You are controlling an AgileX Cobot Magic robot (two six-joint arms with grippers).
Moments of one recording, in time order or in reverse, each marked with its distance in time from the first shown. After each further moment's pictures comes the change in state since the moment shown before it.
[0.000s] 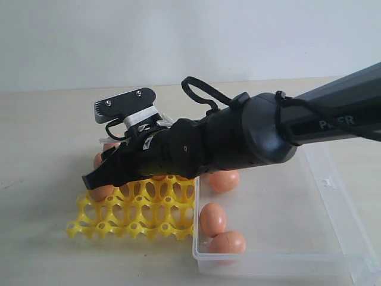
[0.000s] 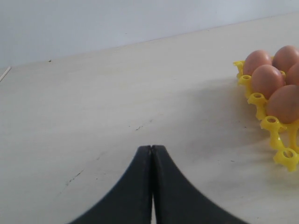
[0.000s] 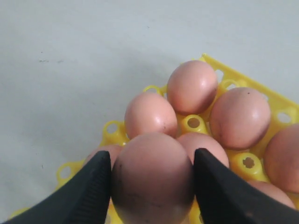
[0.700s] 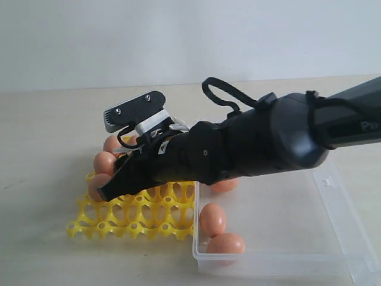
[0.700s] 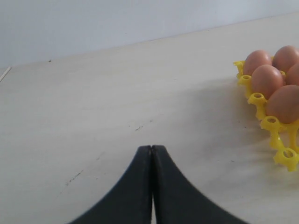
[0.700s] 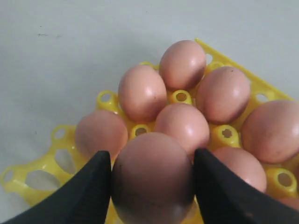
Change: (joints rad) left arm 0.000 0.000 0.000 0.000 0.000 0.000; right arm -0.006 -0.081 0.104 0.019 0.000 -0.106
